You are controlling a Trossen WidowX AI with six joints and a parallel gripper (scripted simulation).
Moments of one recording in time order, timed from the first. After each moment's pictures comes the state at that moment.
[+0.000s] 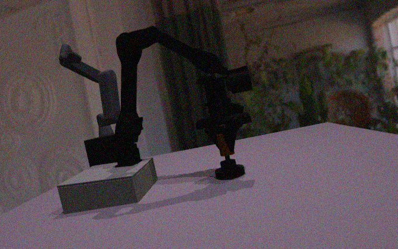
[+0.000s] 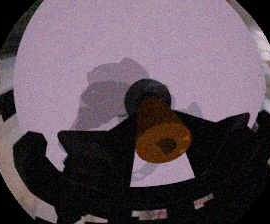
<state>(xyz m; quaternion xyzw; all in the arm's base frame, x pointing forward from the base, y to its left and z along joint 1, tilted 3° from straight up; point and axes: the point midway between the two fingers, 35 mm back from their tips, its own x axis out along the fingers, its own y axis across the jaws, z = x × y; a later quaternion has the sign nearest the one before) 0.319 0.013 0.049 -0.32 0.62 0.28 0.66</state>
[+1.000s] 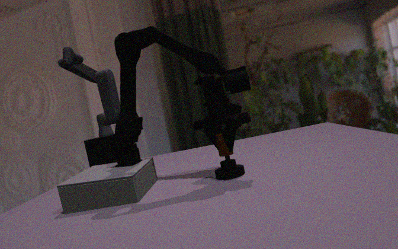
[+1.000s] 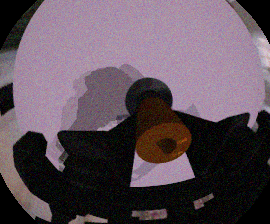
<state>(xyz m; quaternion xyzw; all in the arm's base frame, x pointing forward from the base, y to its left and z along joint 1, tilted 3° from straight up) 0.316 0.013 0.049 -0.34 0.61 0.30 0.65</state>
